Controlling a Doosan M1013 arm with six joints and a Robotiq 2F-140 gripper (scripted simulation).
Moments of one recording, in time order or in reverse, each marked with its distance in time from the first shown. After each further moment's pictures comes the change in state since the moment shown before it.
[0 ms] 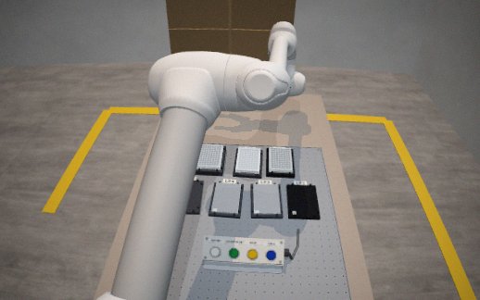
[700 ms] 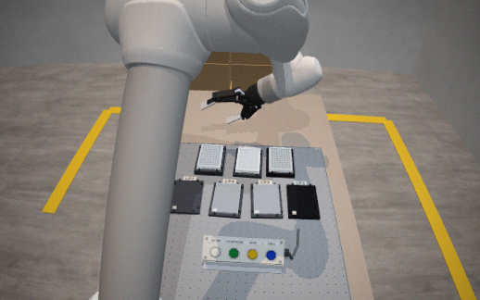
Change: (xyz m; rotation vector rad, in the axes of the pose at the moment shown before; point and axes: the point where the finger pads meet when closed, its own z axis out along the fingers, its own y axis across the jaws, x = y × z) arm -0.154 -0.081 -0.090 -0.524 -0.232 0.181
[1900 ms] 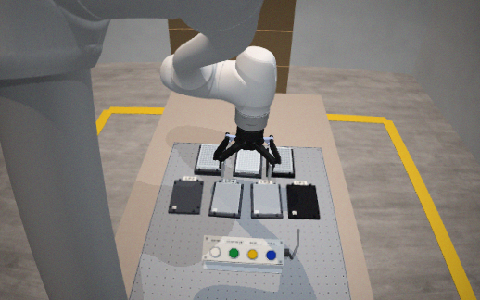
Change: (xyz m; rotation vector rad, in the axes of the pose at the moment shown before) arm -0.268 -0.011 -0.113 -0.848 -0.335 0.295
